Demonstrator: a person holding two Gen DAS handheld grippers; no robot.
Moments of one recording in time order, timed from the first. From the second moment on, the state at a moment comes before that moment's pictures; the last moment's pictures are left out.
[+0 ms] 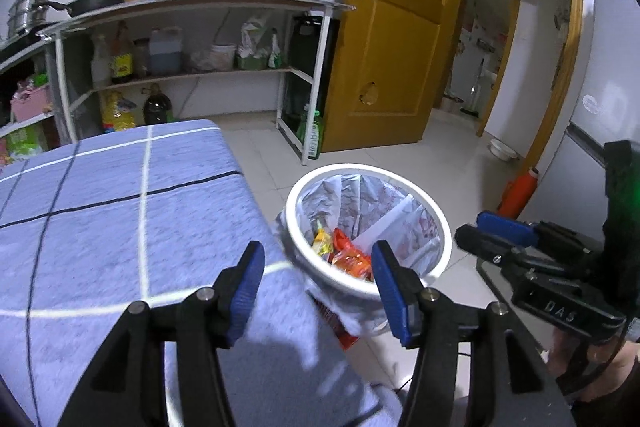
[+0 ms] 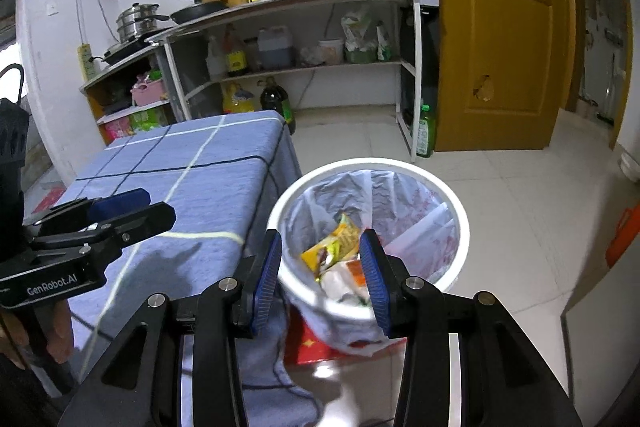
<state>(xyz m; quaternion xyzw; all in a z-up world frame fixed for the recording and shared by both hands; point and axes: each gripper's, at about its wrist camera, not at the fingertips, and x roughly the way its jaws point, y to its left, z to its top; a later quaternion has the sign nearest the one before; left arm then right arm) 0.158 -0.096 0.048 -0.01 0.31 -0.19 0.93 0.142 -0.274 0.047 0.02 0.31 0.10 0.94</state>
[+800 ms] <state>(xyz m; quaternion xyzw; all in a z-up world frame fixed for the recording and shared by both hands) 0.051 -0.054 0.025 -0.02 0.30 -0.13 0.94 0.029 -0.260 0.028 0.01 0.31 0.07 0.95</state>
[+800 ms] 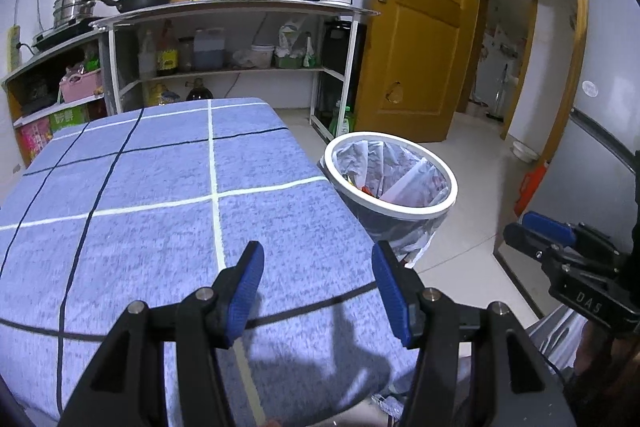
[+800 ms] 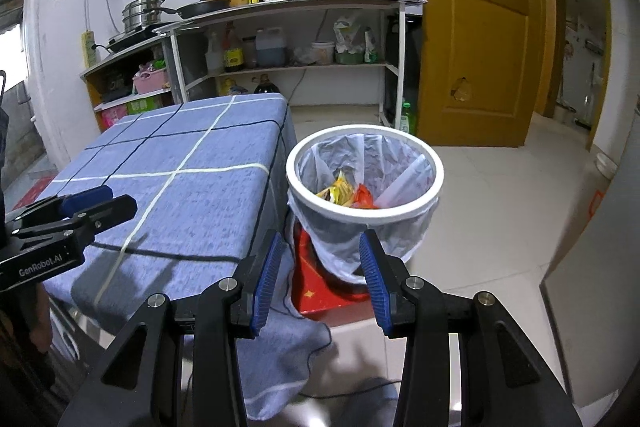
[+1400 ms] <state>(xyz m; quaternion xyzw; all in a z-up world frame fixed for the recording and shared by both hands) 0.035 -0.047 0.021 -0.01 0.30 -0.11 0.95 0.020 -0.255 0.031 0.01 0.30 0.08 0.95</state>
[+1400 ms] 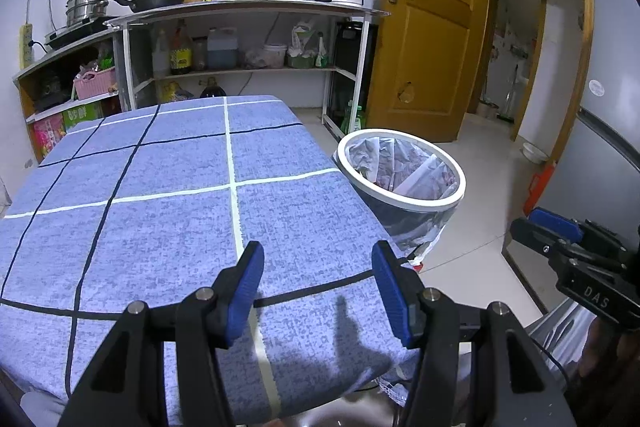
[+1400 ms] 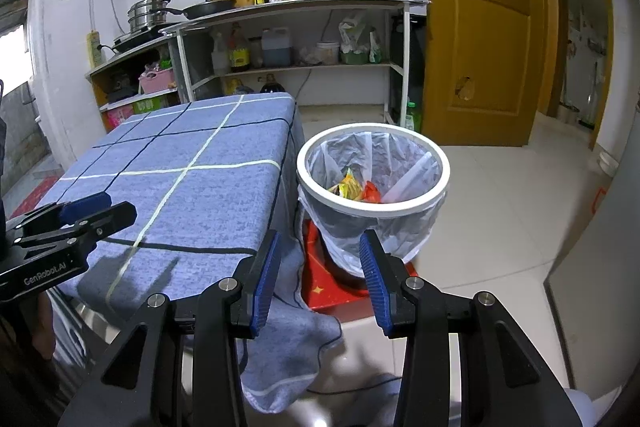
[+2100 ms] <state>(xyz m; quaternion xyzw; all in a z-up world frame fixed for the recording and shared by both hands) 0.035 -0.047 0.021 -0.01 0.31 -0.10 0.95 0.017 -0.253 0.033 0.01 0.30 0.08 0.95</state>
